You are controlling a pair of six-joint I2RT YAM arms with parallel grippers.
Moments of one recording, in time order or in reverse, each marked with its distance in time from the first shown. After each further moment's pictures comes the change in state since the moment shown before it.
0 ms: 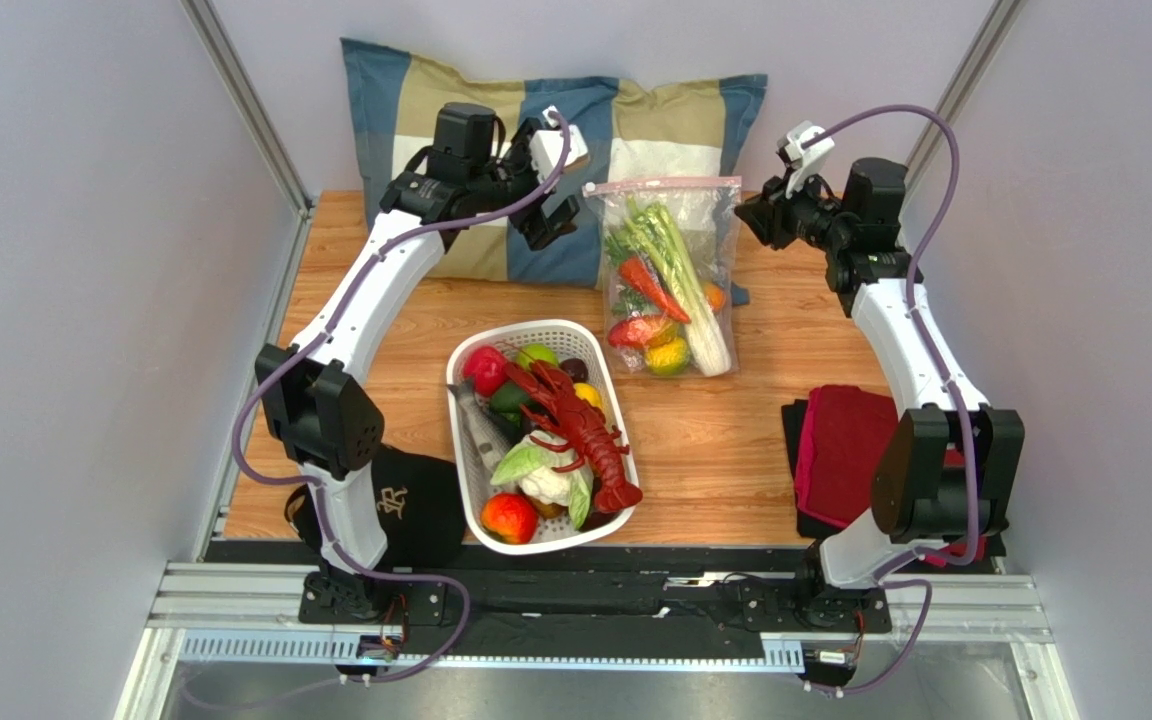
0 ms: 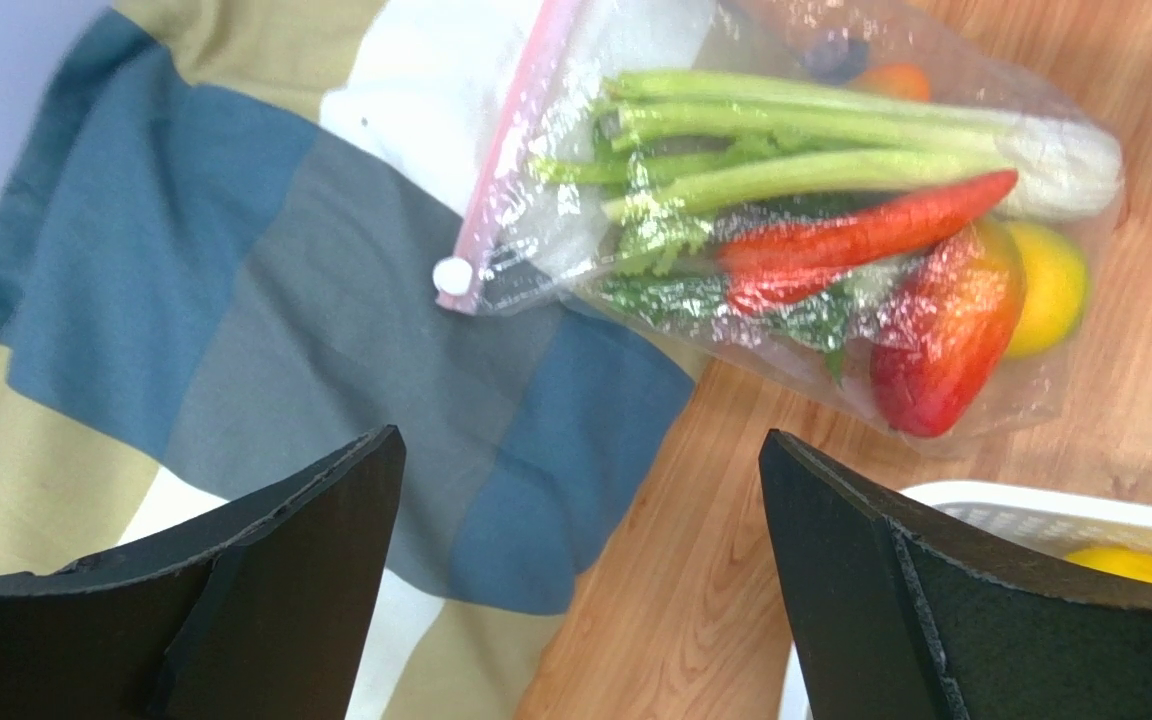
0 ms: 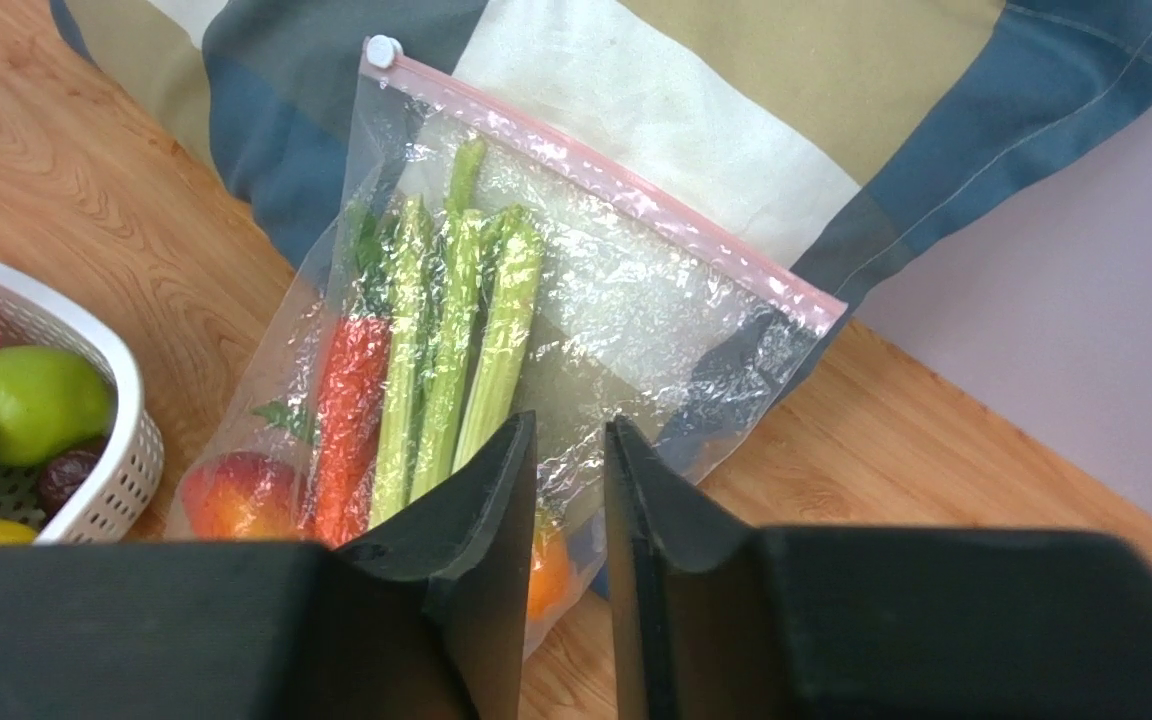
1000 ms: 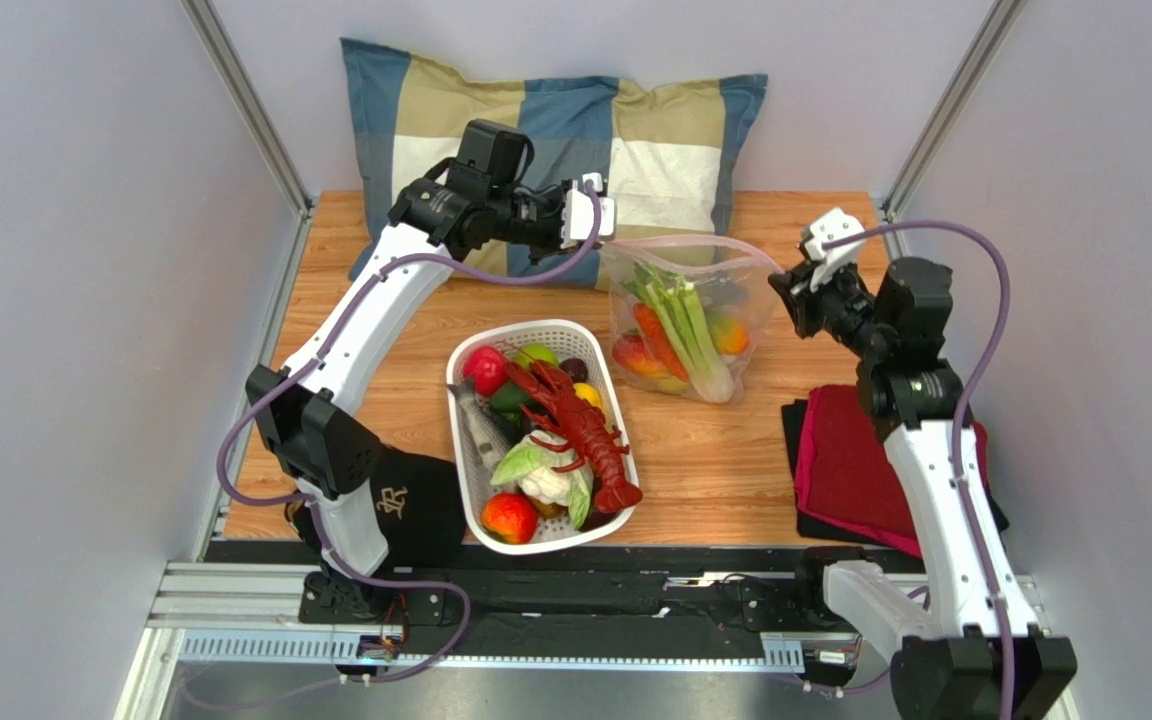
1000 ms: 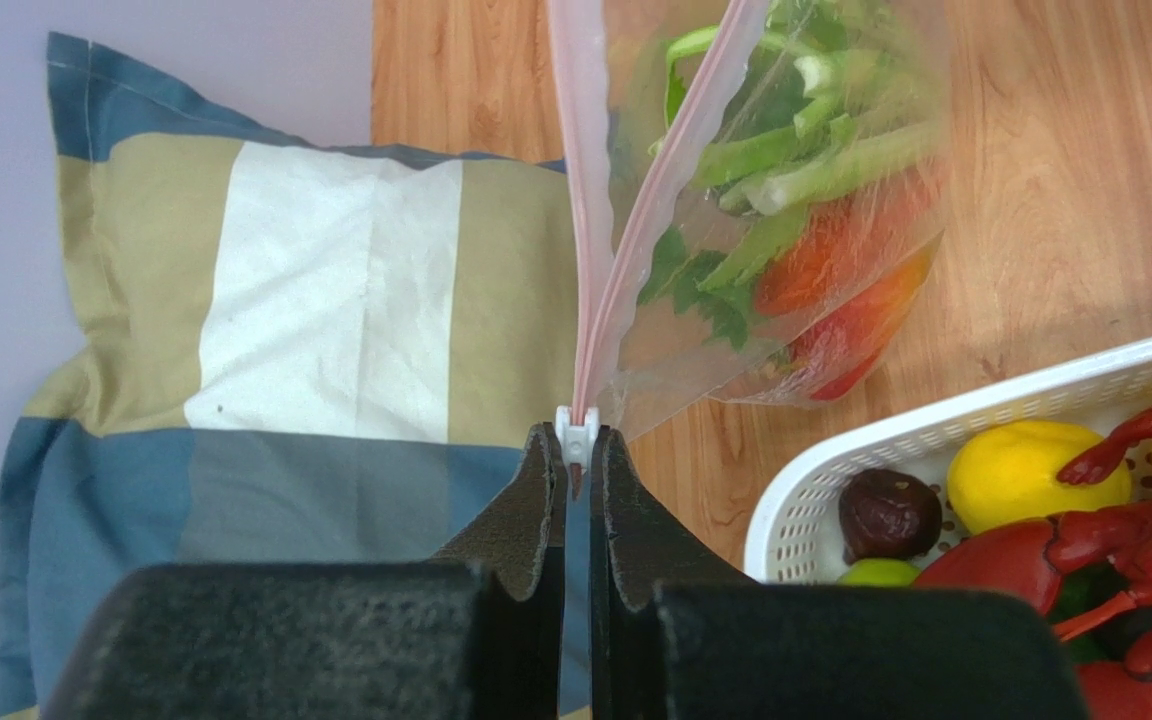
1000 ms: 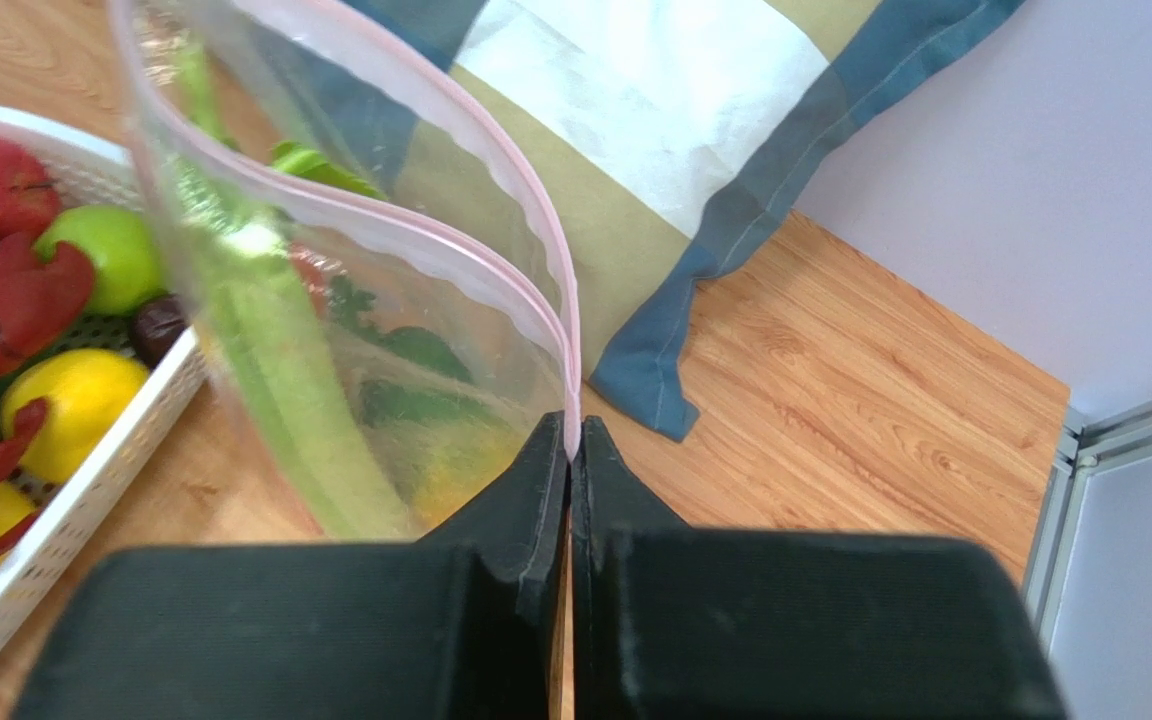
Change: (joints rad) left arm -0.115 -0.082 0.011 -0.244 0.185 0.416; right arm 0.029 -0.647 -0.375 -0.245 0.153 -0.095
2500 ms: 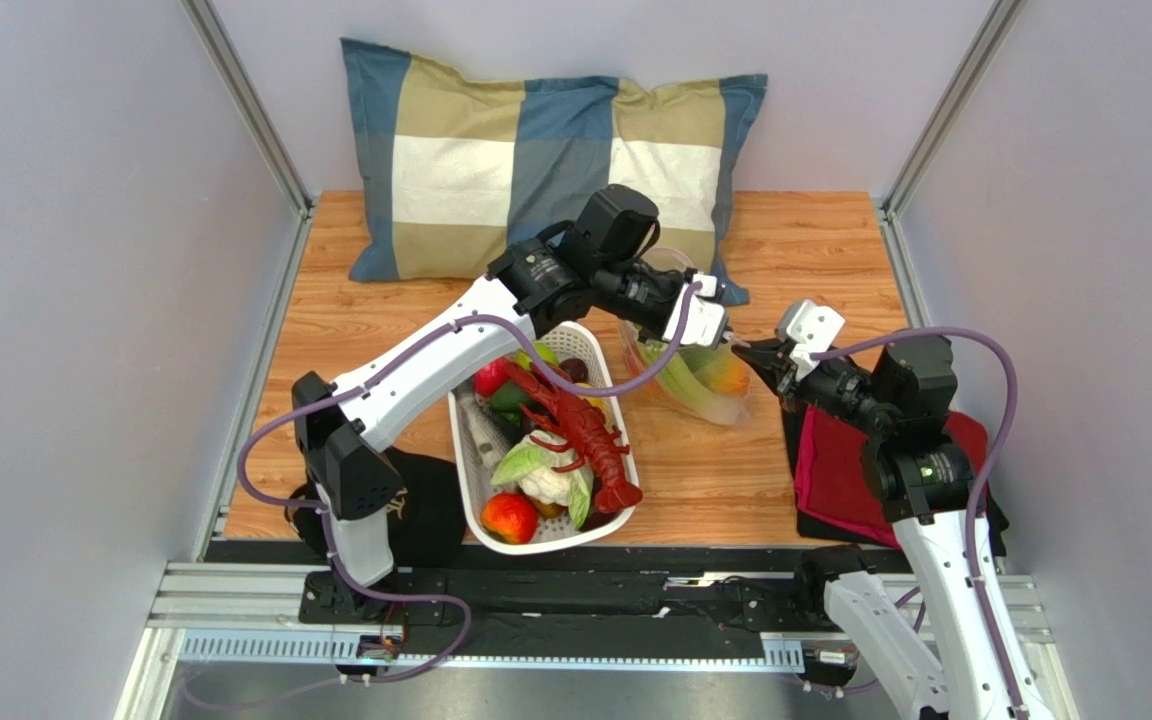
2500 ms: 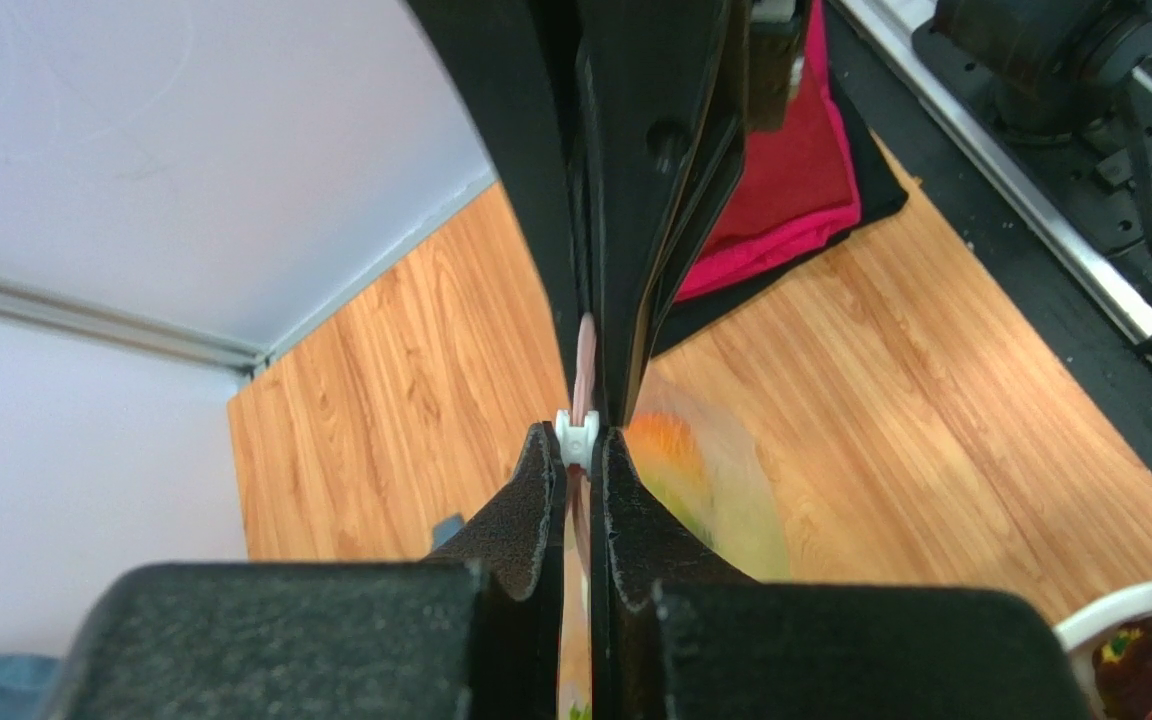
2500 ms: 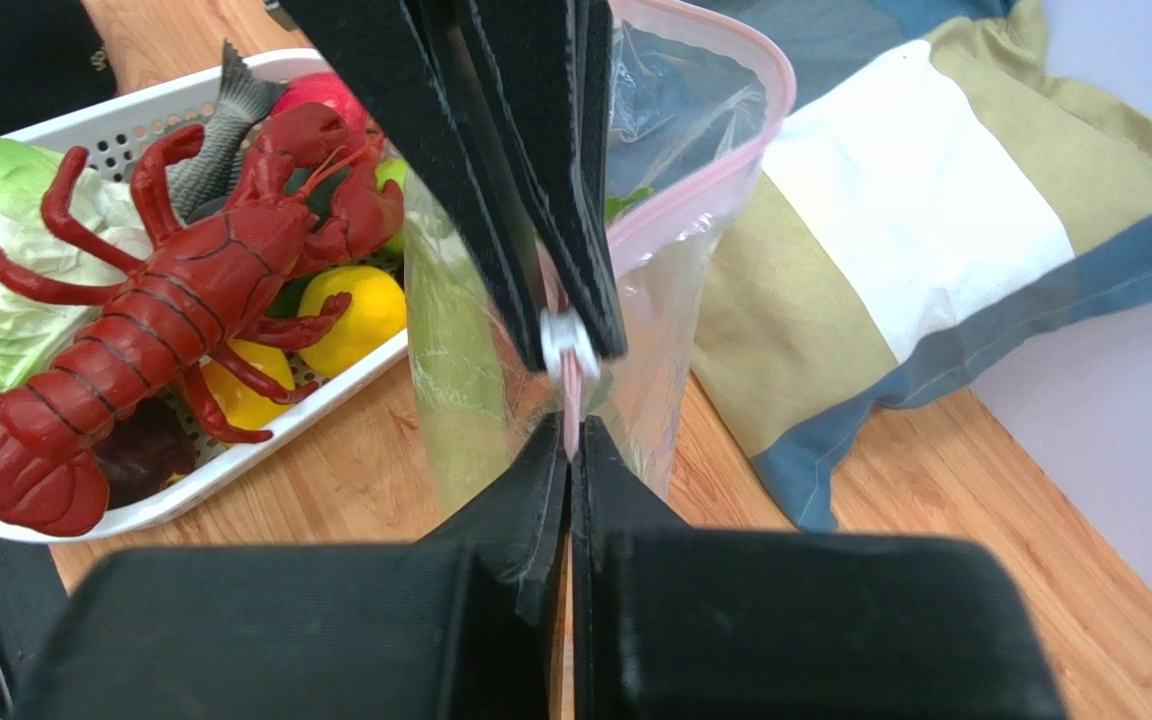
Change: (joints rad) left arm -0.398 0.015 -0.037 0.163 0.086 -0.071; right arm 0.117 -0.256 -0.131 -0.101 -0.238 -0.133
